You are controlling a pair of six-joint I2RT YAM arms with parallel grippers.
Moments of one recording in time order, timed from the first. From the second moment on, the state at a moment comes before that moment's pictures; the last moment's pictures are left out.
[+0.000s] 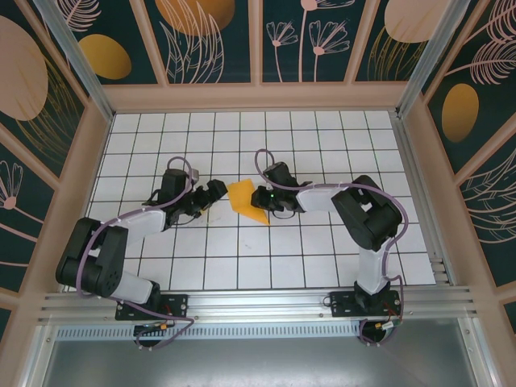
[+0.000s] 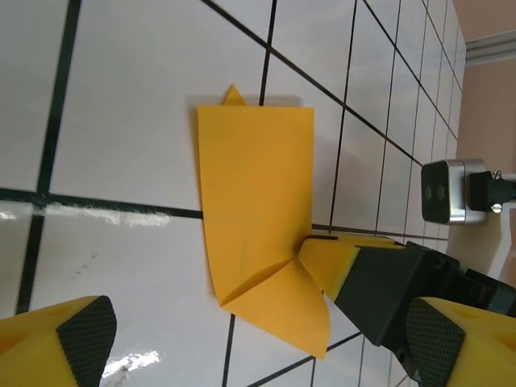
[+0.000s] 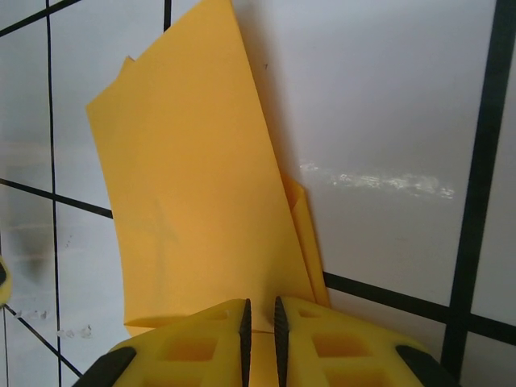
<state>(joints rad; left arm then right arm) -0.30 1.47 0.58 0.16 0.49 -0.91 0.69 1.91 1.00 0.03 -0.27 0.77</state>
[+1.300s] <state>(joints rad) -0.43 1.69 0.62 0.31 0.58 -1.13 0.62 1.92 0.95 0.13 -0.42 0.90</state>
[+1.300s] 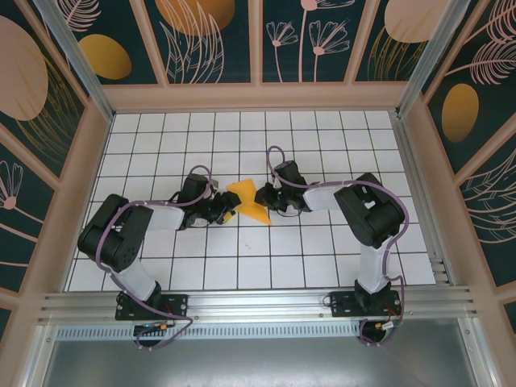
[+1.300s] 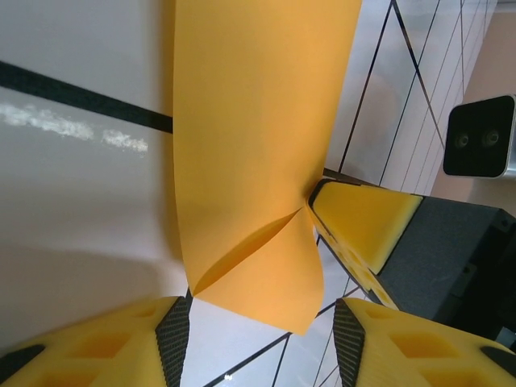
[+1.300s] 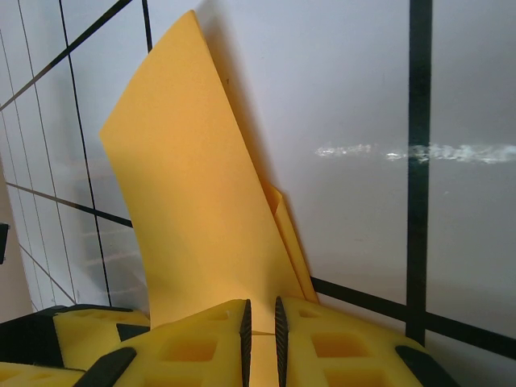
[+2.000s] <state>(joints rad) -0.43 1.73 0.65 0.33 0.59 -1.14 0.62 1.92 0.95 0.13 -0.42 0.91</state>
